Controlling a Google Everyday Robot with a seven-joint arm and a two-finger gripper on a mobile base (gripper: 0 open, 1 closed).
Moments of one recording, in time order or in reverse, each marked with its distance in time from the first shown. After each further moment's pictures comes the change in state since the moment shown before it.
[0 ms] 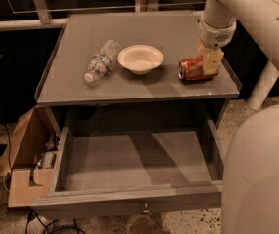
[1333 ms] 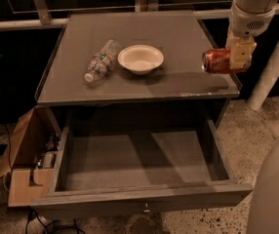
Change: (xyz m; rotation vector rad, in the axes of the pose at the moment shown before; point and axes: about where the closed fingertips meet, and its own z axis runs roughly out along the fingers) arm 0.058 0.040 -0.061 0.014 0.059 0.167
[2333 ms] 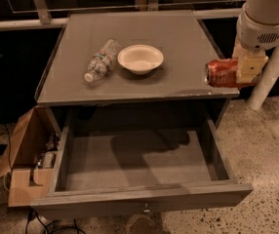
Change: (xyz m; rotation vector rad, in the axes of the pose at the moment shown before) arm -0.009 0.075 -0.039 0.037 0.019 0.032
